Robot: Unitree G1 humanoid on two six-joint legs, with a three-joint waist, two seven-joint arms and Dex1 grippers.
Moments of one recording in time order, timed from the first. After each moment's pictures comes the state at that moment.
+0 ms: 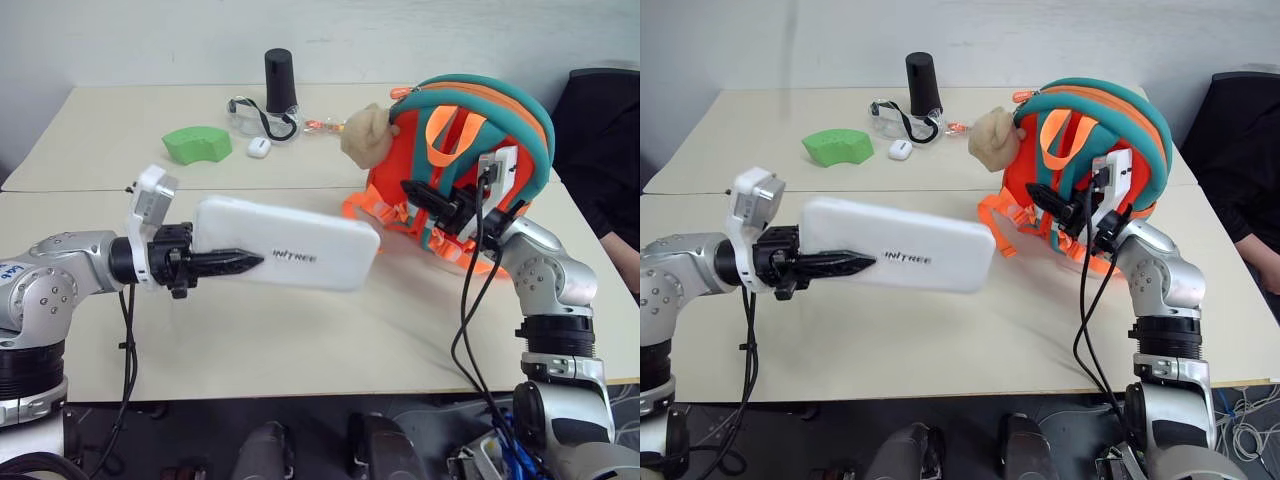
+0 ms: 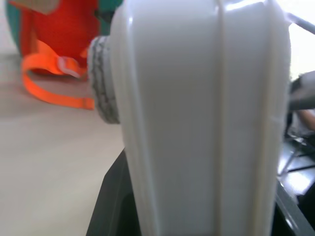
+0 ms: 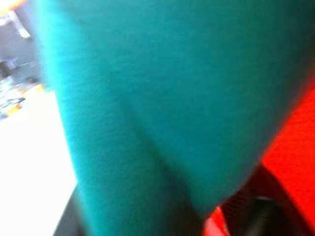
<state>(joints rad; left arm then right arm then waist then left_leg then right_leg) -0.53 0.82 0.26 -0.16 -0.89 1.02 -1.04 -0.65 -0.47 -0.21 0.15 0.62 0.56 0.79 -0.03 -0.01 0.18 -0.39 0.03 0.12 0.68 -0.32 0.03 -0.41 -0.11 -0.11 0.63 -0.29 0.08</state>
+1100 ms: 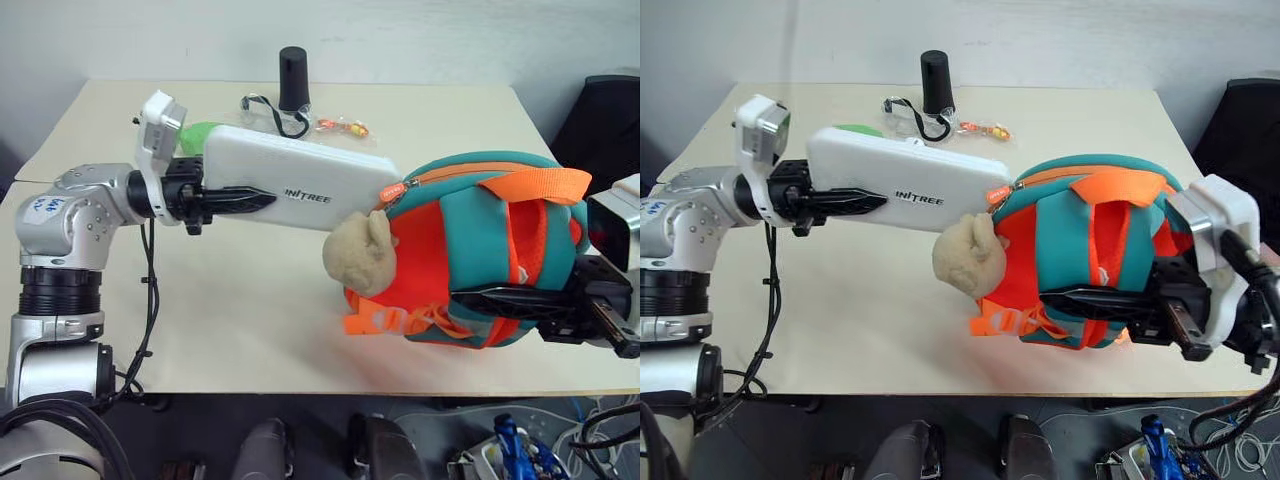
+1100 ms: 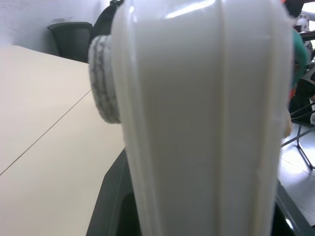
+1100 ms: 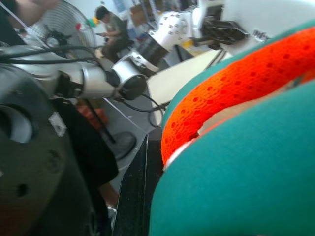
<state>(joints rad) -0.88 0.74 0.06 0.19 -0.68 0.72 -1.29 -0.21 -1.02 -0.52 -0.55 1.50 1.00 0.90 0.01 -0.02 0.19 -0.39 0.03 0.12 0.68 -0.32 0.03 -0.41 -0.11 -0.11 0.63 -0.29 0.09</state>
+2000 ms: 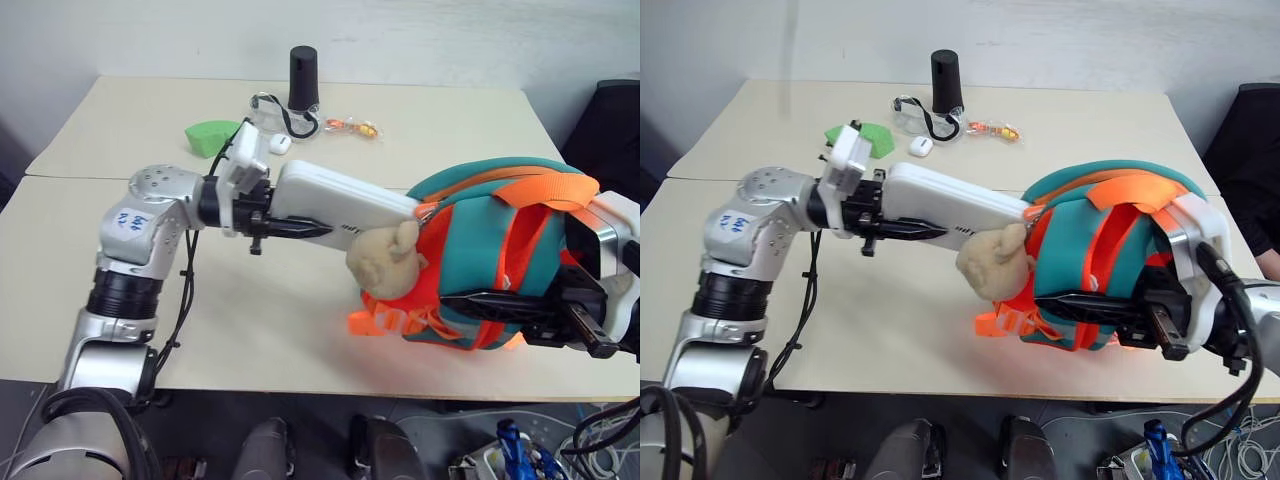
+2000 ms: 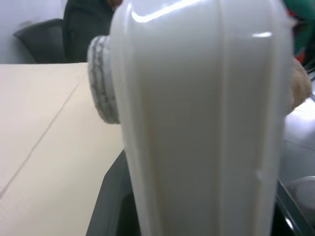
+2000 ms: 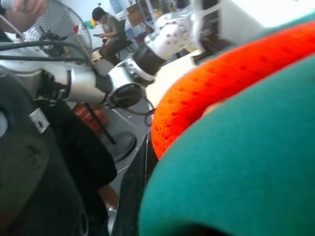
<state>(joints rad) -0.90 0.51 -0.09 0.14 -0.46 0.48 -1.23 -0.14 -1.00 -0.48 -0.56 1.44 0.96 0.97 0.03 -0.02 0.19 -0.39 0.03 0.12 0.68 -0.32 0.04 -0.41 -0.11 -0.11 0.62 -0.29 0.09</state>
